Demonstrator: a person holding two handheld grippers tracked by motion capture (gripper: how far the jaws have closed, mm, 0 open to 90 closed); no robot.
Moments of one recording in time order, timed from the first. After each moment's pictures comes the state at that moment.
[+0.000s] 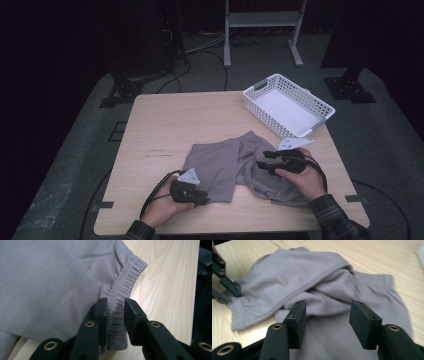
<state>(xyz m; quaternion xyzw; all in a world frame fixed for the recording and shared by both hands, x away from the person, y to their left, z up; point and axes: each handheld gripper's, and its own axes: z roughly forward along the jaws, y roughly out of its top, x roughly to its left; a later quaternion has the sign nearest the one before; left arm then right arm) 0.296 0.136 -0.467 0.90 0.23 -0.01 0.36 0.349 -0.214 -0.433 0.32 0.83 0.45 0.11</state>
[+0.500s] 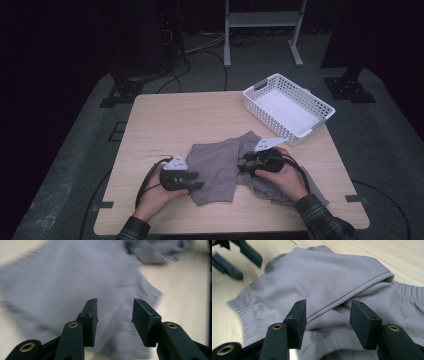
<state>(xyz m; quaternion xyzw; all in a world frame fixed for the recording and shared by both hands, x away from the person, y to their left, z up) 0.322 0.170 -0.439 0.86 0.29 0.07 0.43 0.361 -0.163 -0.442 0.29 0.85 0.44 0.08</state>
